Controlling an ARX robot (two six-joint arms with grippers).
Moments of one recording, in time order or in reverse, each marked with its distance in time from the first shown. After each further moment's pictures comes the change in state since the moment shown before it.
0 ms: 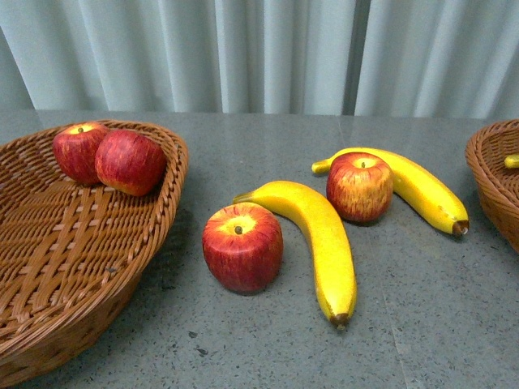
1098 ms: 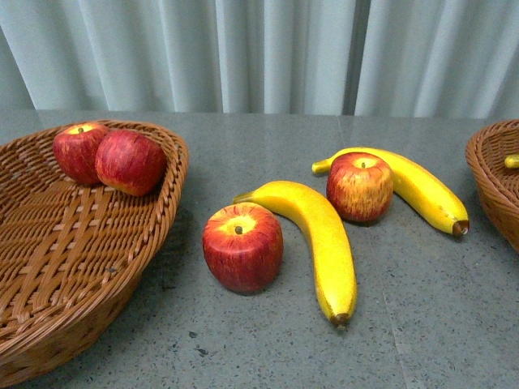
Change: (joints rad) left arm 0.000 0.000 0.000 0.000 0.000 0.000; right arm 0.000 0.000 0.000 0.000 0.000 0.000
